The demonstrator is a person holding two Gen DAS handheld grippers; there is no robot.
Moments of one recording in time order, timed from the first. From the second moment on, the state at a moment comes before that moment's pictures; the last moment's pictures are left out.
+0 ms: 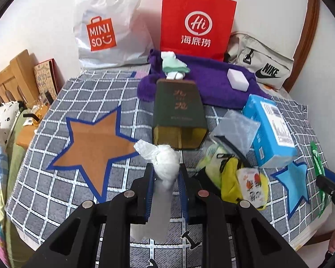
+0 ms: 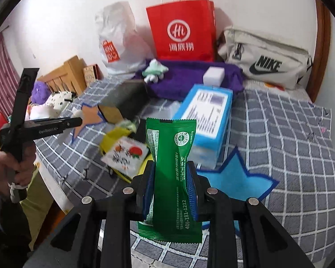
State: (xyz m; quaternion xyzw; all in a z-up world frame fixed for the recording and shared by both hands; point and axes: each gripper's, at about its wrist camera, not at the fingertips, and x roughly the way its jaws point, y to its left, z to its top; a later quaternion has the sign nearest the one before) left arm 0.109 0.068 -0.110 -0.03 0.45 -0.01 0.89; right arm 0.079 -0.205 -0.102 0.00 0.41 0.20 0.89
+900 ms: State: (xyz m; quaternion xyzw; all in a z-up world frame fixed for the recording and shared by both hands) left arm 0.202 0.064 -0.047 -0.04 0.41 -0.03 0.91; right arm 0.192 -0.216 -0.037 0.01 0.38 0.15 0.91
